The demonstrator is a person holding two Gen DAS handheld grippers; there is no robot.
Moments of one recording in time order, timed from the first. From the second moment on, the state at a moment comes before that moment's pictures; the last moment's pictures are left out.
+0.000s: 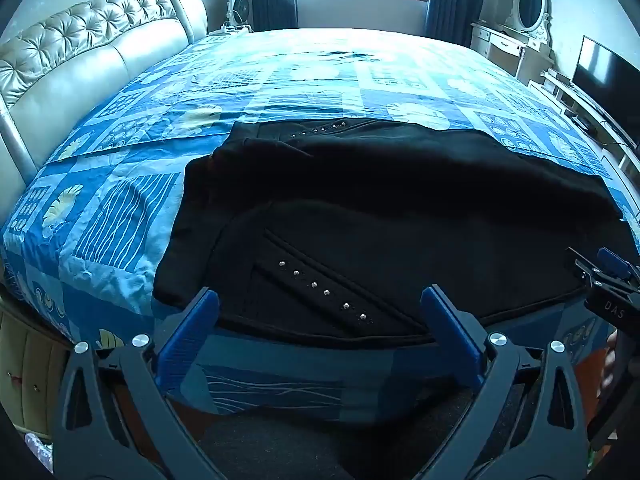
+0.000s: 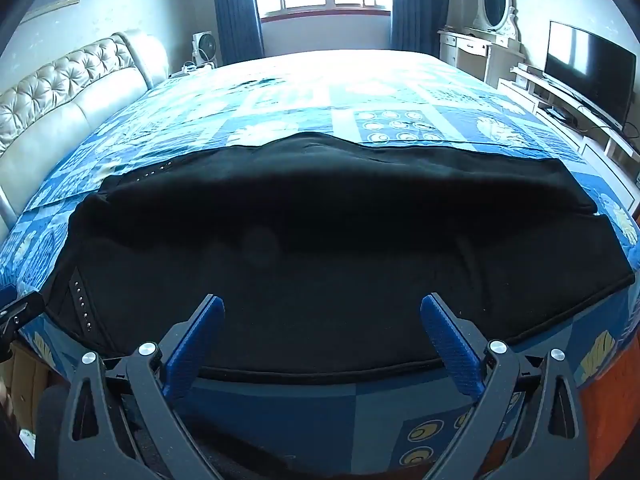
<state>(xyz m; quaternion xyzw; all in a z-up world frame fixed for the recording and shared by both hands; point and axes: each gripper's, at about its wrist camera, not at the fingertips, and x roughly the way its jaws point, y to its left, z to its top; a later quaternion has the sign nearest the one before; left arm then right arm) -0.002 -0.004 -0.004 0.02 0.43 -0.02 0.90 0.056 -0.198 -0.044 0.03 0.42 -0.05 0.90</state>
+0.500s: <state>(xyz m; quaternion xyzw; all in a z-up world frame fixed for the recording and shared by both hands) -0.004 -0.004 -0.004 0.02 0.43 -0.02 0.90 0.050 -0.201 -0.045 0.05 0.43 -0.04 0.90</state>
